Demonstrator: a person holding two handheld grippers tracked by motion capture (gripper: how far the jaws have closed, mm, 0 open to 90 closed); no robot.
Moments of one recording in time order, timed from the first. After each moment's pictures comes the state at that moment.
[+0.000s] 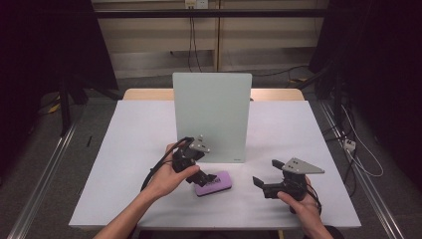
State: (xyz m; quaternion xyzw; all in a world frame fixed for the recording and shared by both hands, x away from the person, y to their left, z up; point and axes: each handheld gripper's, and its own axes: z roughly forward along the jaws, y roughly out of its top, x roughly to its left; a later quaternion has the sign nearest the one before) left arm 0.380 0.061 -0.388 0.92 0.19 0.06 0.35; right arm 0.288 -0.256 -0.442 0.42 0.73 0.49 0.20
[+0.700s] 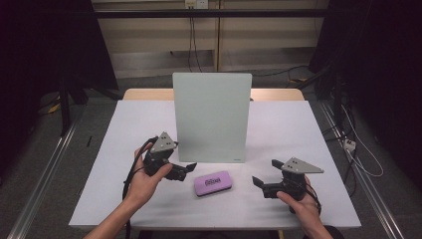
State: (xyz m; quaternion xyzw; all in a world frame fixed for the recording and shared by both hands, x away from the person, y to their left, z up) left arm 0.362 0.128 -0.381 0.84 0.27 0.14 0.45; right arm 0.289 -0.255 -0.443 0.43 0.73 0.49 0.20
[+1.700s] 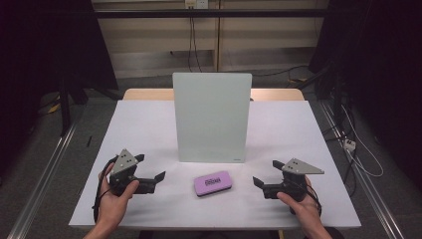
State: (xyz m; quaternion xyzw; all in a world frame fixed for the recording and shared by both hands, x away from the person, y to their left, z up) left arm 0.326 0.207 -0.413 0.80 0.35 0.18 0.46; right arm 0.286 -0.256 -0.443 0.43 0.73 0.48 0.20
